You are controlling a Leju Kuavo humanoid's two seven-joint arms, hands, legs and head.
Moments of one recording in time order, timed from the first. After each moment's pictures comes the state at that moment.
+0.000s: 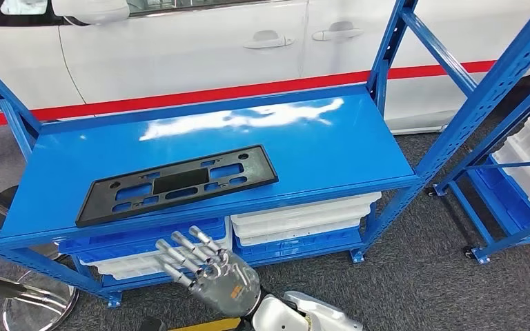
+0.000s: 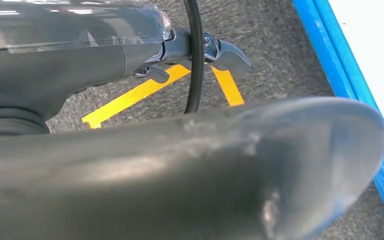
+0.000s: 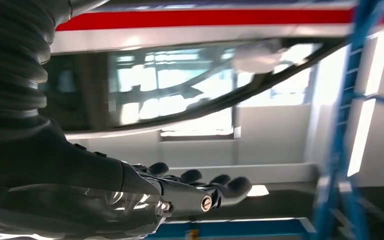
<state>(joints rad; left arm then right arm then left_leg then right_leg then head) -0.08 -0.21 0.61 -0.33 -0.86 0.08 -0.45 -0.44 0.06 1.16 -1.30 1.54 -0.70 0.23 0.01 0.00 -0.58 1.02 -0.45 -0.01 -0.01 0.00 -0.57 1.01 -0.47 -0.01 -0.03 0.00</state>
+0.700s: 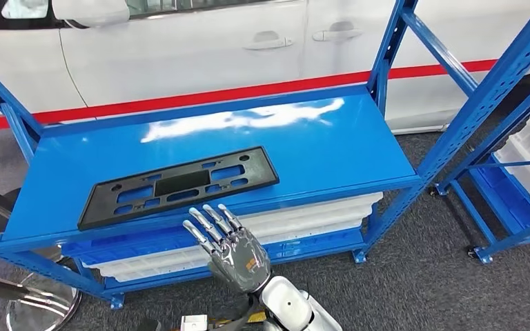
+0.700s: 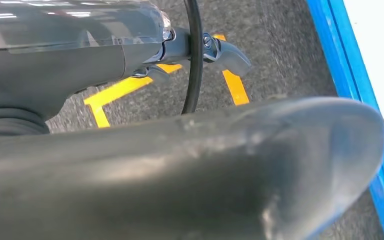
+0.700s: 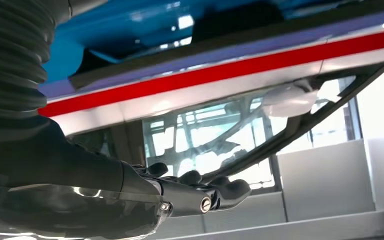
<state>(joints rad) -0.09 -0.21 0.67 -0.29 -0.83 0.05 -0.45 -0.25 0.28 0.63 -1.14 1.45 -0.70 -0.19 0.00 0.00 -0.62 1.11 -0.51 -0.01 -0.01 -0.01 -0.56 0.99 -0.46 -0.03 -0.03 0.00</state>
